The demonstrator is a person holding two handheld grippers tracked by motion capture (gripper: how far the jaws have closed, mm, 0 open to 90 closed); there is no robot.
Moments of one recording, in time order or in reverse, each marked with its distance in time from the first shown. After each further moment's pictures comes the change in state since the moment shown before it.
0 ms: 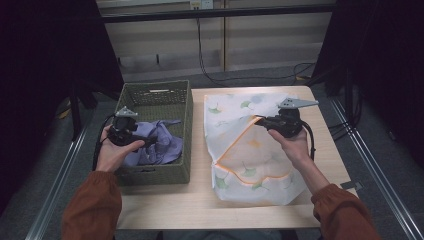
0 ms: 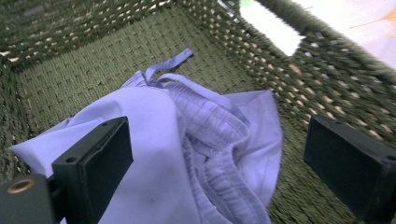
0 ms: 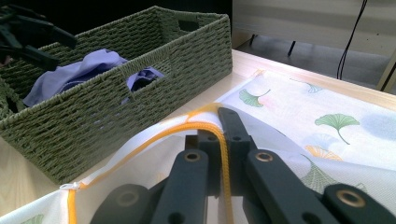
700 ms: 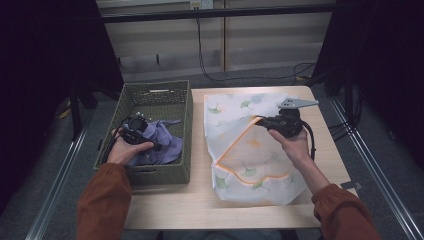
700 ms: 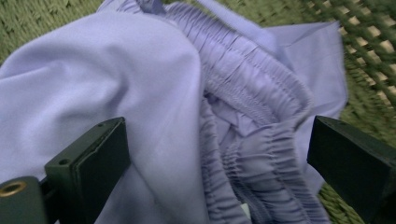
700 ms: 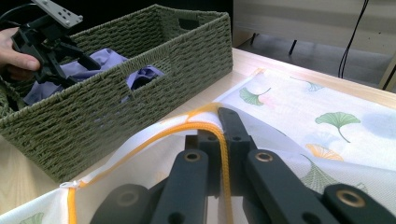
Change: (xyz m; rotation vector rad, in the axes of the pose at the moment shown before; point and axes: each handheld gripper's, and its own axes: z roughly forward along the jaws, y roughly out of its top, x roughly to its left) left arm 0.011 -0.007 0.057 0.298 0.000 -0.029; right arm -0.002 -0.001 0.000 0.003 0.004 -0.001
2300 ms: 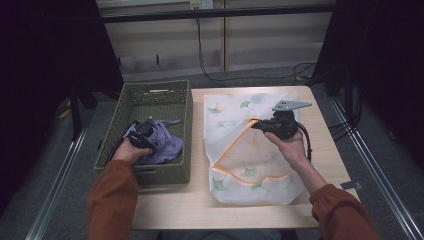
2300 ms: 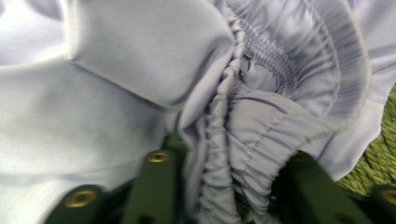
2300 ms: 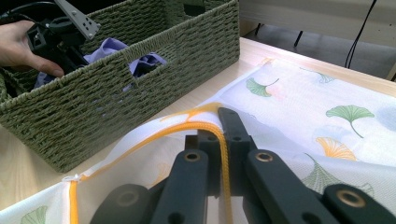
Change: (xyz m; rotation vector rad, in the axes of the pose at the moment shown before) left arm -0.004 0.003 0.024 0.290 0.078 0.024; right arm 0.005 -0.004 0.010 0.044 0.011 -0.021
